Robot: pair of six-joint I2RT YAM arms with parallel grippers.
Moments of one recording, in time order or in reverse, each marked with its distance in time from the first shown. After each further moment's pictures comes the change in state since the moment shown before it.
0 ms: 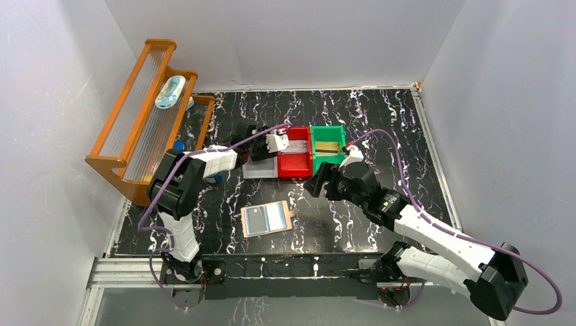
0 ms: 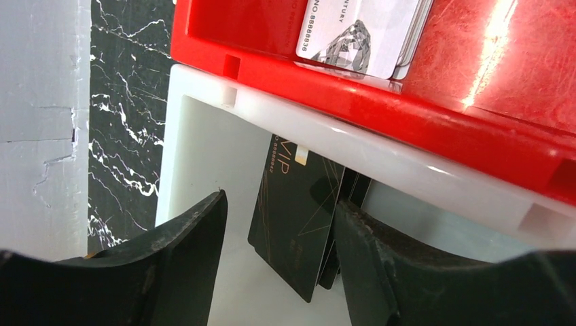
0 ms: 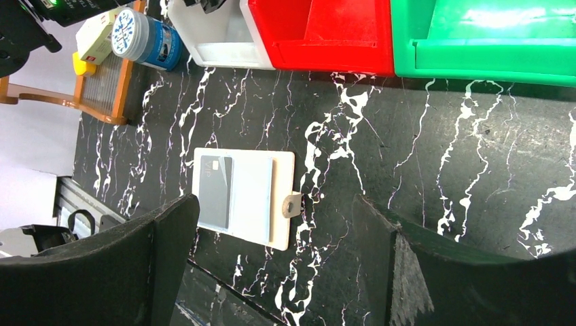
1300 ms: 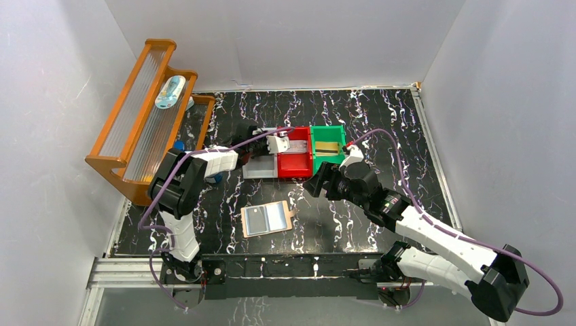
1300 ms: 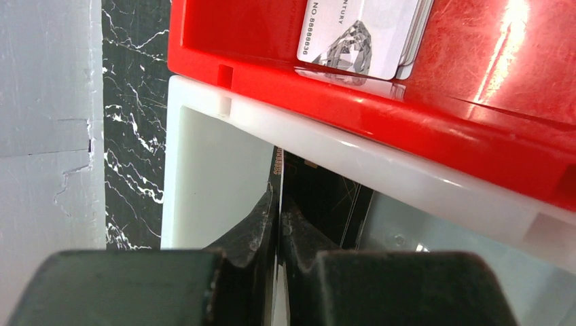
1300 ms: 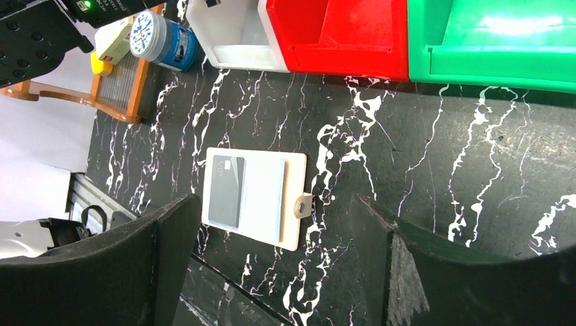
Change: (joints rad) left arm -0.001 0.008 0.001 0.025 -0.005 0.058; right arm 0.004 -0.017 0.000 0.013 -0.014 0.001
